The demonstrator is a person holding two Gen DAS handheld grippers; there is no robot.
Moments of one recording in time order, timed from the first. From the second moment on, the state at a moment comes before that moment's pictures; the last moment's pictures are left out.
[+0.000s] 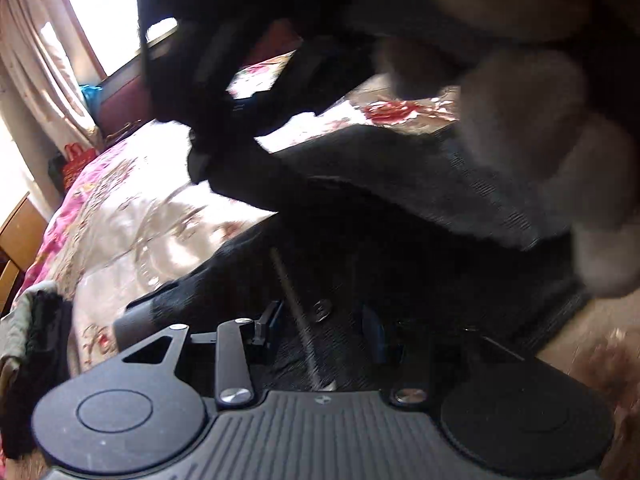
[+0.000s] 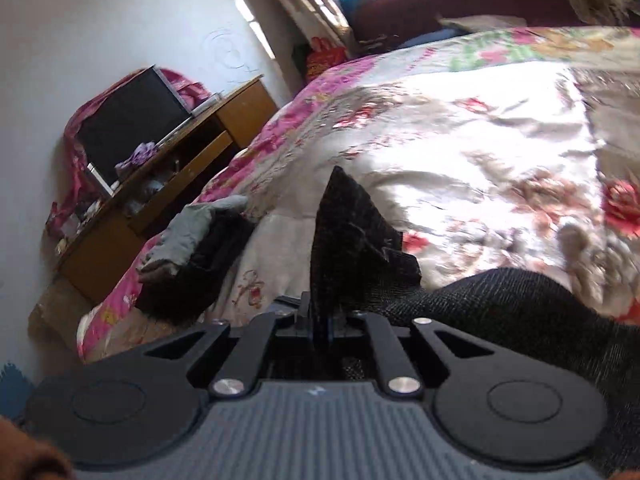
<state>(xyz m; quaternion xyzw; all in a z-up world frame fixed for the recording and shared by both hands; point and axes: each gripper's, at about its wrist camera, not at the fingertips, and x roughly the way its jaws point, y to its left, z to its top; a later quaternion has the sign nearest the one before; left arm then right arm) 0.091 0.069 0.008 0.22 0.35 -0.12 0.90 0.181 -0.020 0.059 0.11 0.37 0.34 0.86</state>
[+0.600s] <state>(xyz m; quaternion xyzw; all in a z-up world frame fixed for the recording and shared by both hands) 0.047 0.140 0.018 0.21 0.40 -0.04 0.89 0.177 0.033 0.039 0.02 0.41 0.45 0.79</state>
